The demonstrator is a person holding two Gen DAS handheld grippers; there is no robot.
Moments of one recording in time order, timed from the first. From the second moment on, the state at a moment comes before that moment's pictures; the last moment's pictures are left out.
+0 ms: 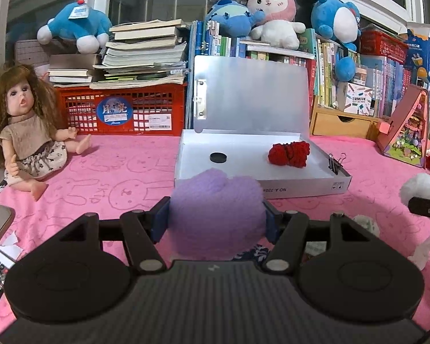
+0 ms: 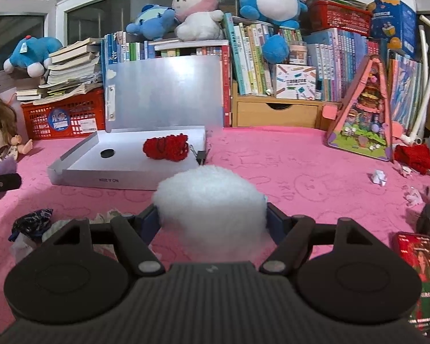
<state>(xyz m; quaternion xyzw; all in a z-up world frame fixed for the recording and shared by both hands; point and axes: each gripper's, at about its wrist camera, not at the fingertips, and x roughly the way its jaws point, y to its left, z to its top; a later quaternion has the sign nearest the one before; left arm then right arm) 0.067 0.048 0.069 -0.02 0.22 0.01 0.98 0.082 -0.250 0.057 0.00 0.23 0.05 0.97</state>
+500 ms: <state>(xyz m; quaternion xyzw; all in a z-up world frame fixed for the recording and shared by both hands) 0.130 0.039 0.093 -0.04 0.25 -0.02 0.97 0.154 -0.238 0.090 0.06 0.26 0.11 0.96</state>
